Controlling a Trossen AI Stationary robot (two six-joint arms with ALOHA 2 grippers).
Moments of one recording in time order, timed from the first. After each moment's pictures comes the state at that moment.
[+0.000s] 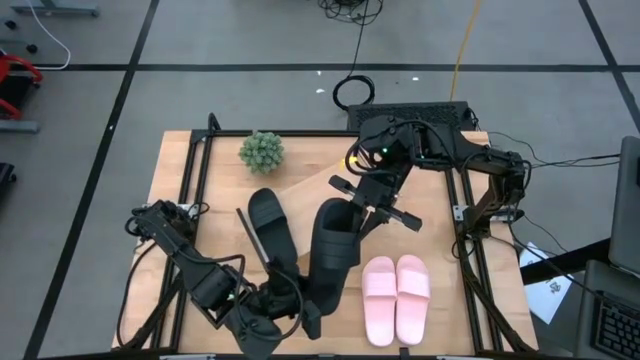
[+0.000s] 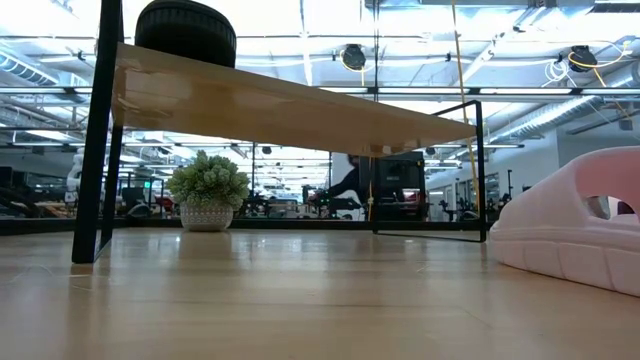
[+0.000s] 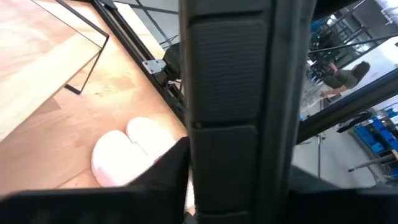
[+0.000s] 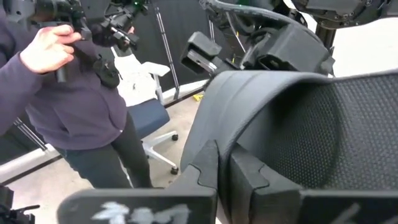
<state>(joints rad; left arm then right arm) -0.69 1.95 2.14 -0.76 -0.93 -1.27 0.01 1.72 2.15 -0.93 -0.99 -0.27</state>
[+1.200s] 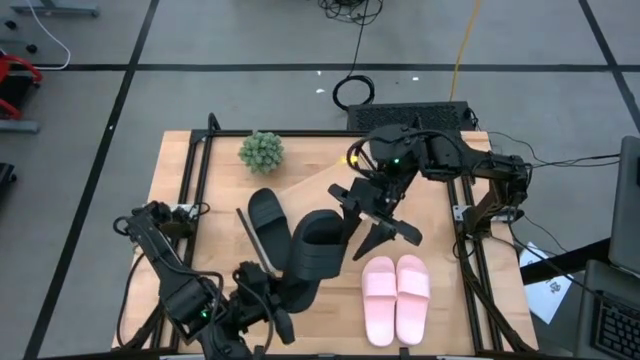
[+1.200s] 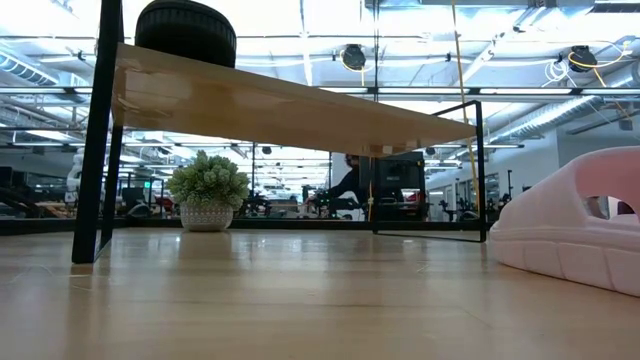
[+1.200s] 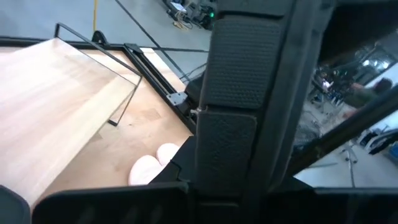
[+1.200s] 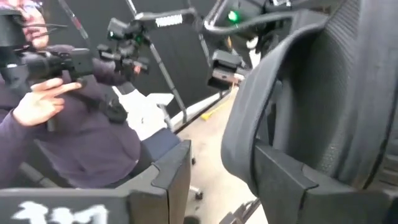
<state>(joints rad) -0.82 1.90 2.14 -0.96 -1.21 -1.36 0.10 1.70 2.15 -0.80 -0.89 0.10</state>
